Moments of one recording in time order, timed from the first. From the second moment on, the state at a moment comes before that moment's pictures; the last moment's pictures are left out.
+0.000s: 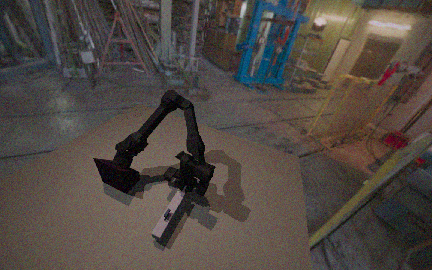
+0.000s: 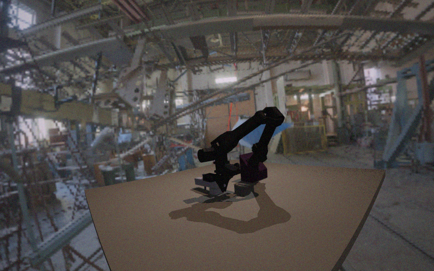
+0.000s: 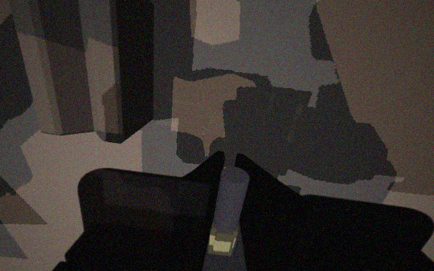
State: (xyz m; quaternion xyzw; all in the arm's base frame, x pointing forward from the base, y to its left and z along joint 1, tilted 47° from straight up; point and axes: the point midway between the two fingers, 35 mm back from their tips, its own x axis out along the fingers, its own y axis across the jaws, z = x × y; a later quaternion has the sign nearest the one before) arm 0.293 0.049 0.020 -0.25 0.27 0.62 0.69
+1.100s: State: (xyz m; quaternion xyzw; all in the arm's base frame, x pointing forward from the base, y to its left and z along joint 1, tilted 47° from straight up) arm 0.295 0.070 0.045 -0.25 0.27 0.62 0.69
